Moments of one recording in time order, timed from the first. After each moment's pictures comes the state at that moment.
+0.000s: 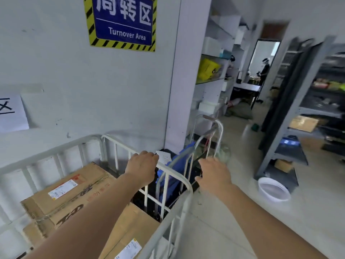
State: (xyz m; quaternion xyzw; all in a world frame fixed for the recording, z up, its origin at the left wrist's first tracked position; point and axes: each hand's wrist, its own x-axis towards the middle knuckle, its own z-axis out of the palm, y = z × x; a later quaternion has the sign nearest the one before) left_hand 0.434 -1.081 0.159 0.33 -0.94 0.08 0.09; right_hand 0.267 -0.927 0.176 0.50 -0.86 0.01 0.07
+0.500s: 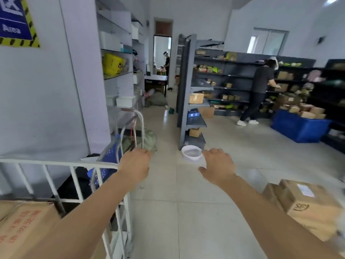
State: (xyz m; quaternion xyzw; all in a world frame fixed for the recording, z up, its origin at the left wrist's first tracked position) left_hand 0.403 -0.872 0.186 0.07 -0.99 0.08 0.12; right_hand 0.321 -0.638 0.199 0.23 -0.97 -0.01 0.10
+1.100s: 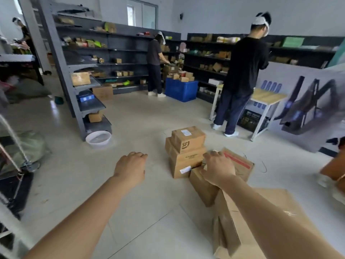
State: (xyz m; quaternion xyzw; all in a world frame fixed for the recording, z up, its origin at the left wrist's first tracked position) left_hand 0.419 -0.566 0.141 -0.23 -0.97 0.04 0.07; right_hand 0.502 -0.317 0.162 -0.12 -0.99 -0.02 0.02
